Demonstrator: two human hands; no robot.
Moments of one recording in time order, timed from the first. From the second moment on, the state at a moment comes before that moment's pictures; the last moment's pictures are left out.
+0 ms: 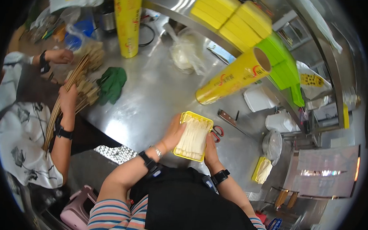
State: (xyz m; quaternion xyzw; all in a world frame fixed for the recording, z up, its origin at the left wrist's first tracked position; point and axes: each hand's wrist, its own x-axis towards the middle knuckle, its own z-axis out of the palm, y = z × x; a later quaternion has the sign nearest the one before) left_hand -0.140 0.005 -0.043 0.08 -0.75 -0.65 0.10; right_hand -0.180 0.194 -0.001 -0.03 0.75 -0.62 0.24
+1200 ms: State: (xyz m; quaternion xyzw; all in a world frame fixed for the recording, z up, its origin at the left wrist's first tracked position) left_hand -0.114 0.019 0.027 0.19 -0.59 -0.77 -0.11; right_hand -0.131 0.223 0.010 -0.15 0.77 -0.61 0.10
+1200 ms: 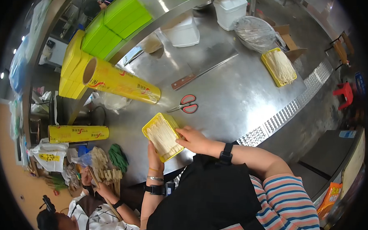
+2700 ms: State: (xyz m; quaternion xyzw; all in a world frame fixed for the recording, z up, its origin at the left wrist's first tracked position) left_hand -0.098 0.012 0.015 0.23 -0.62 -0.74 -0.08; right_hand -0.143 0.237 0.021 -0.14 0.72 -0.62 0.27
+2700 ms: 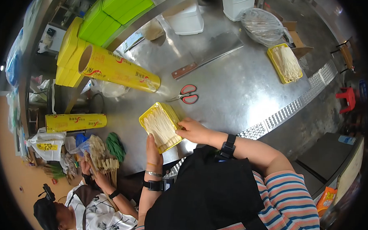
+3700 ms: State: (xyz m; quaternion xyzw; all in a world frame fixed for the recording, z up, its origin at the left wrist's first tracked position) left_hand -0.100 0.018 0.028 0.22 -0.62 -0.75 -0.08; right_hand -0.140 0.226 0.001 -0.17 0.73 -0.59 0.28
